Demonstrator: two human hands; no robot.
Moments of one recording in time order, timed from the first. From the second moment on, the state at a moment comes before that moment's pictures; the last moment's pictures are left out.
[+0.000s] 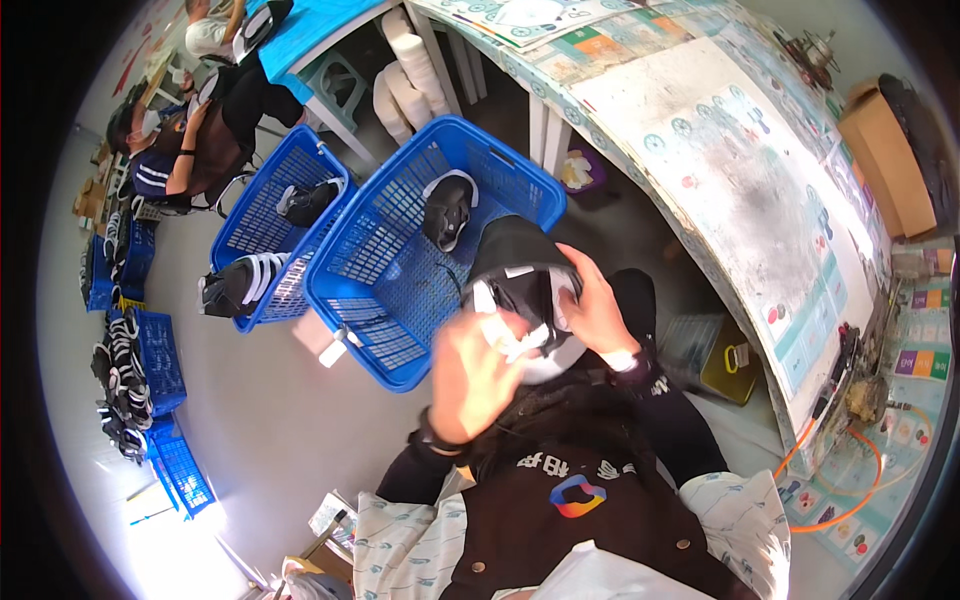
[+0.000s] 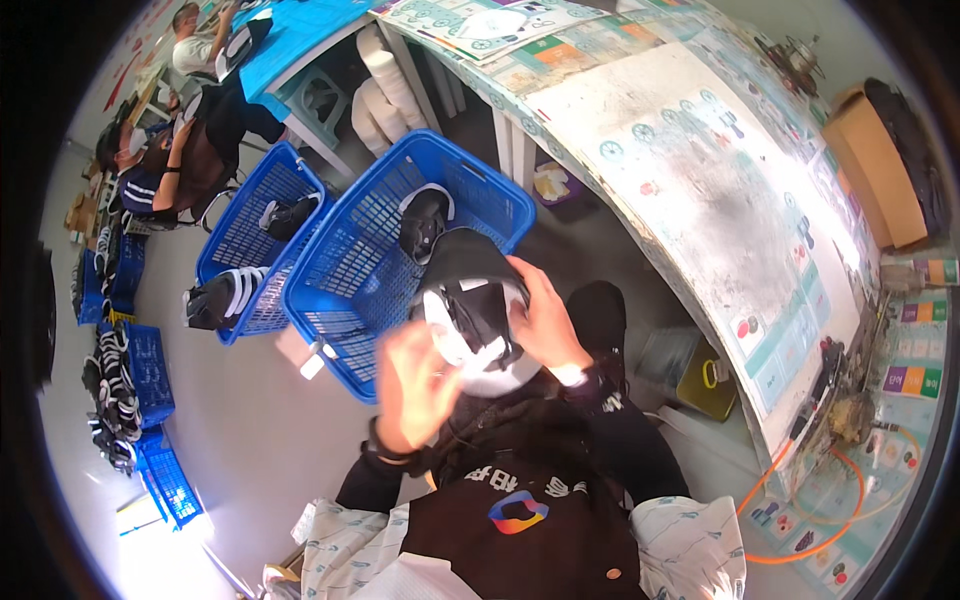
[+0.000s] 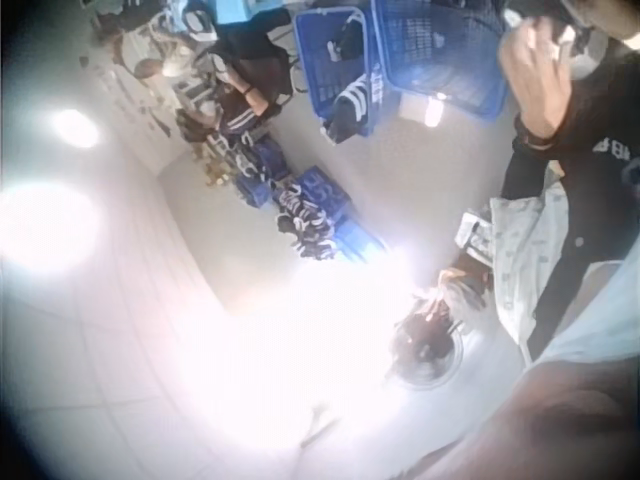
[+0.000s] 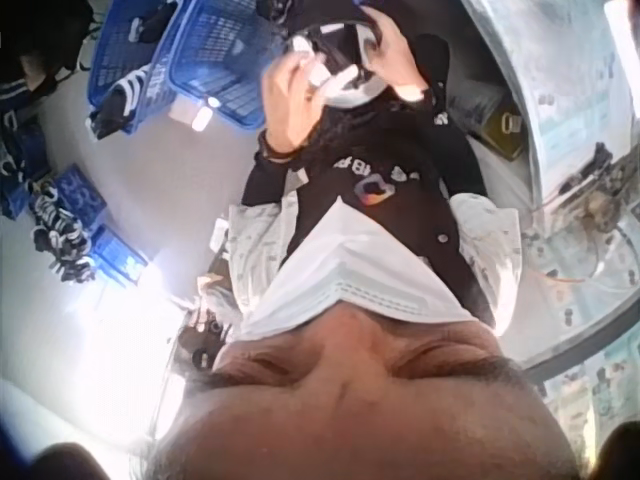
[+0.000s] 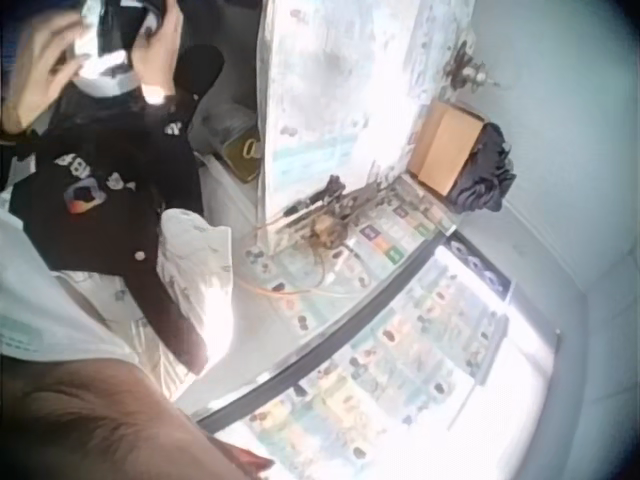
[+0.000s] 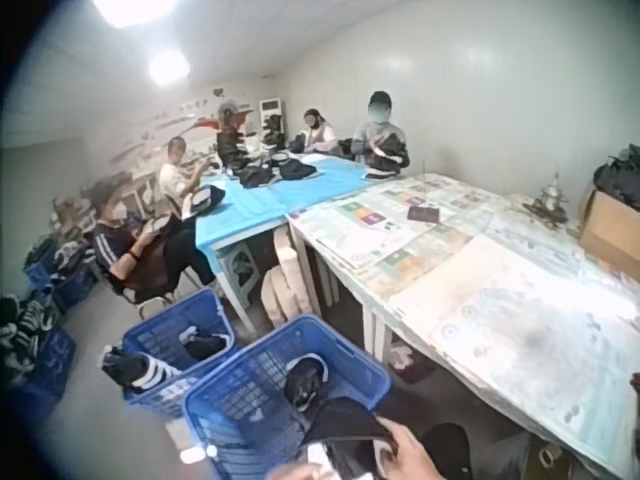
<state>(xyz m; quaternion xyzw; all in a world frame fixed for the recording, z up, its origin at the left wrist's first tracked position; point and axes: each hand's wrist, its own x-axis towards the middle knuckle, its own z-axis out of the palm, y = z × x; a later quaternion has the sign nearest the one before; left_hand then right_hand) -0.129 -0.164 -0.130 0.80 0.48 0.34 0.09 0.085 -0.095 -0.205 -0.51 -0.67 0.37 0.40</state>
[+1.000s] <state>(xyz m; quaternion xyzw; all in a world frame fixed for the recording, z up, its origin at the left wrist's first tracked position) -0.070 -0.084 -0.210 0.60 0.39 0.32 0.62 0.151 -0.133 -0.175 -0.51 -0.82 0.11 0.25</state>
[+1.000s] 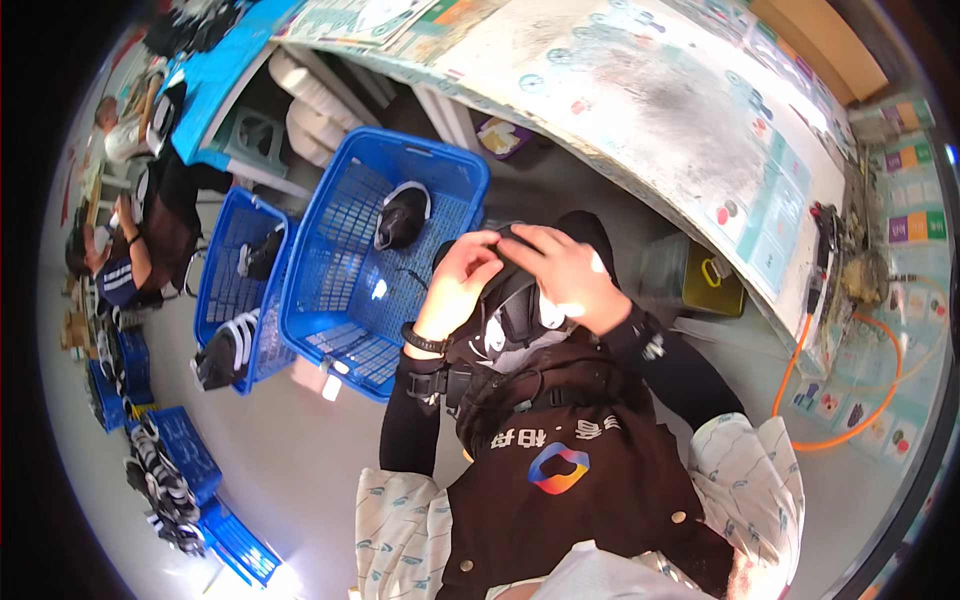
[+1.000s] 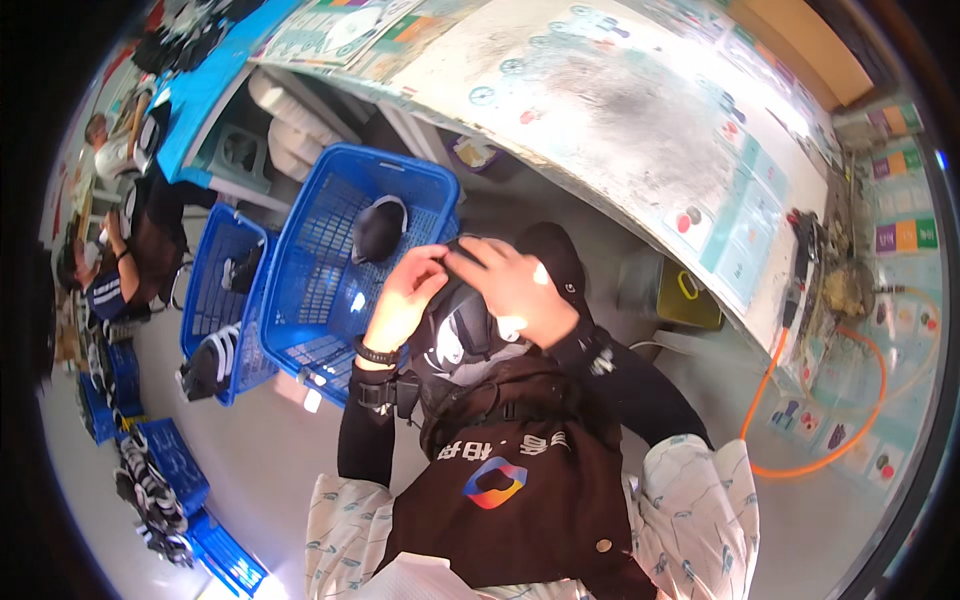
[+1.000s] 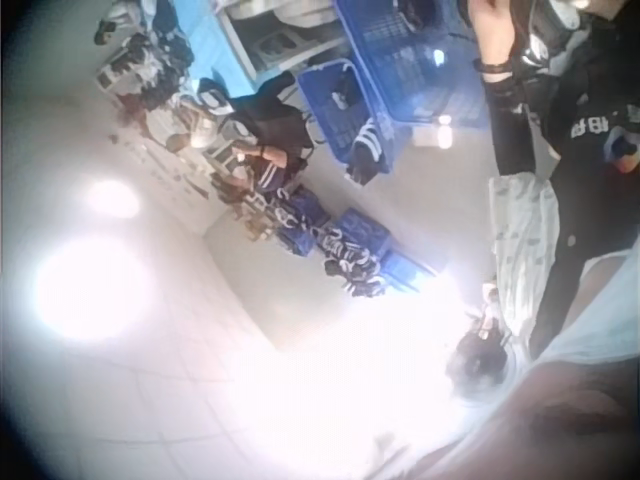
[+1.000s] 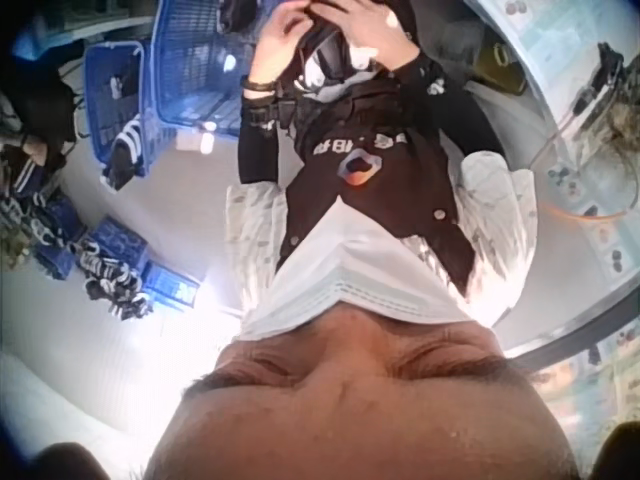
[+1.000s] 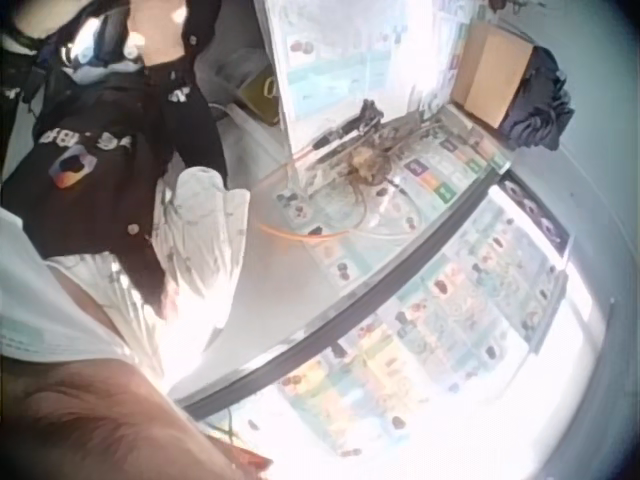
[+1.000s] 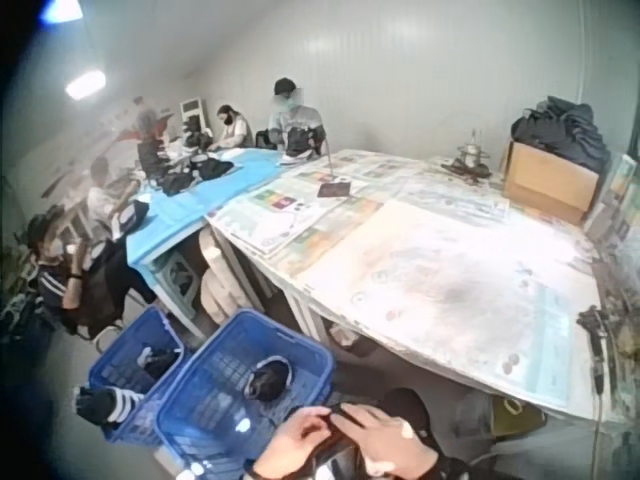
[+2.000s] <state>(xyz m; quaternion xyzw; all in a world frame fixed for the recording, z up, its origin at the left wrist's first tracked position) 0.169 -0.010 0.027 0.89 0.23 0.38 0.10 0.564 -0.232 -0.141 -0.96 -0.23 -0.13 0.08</state>
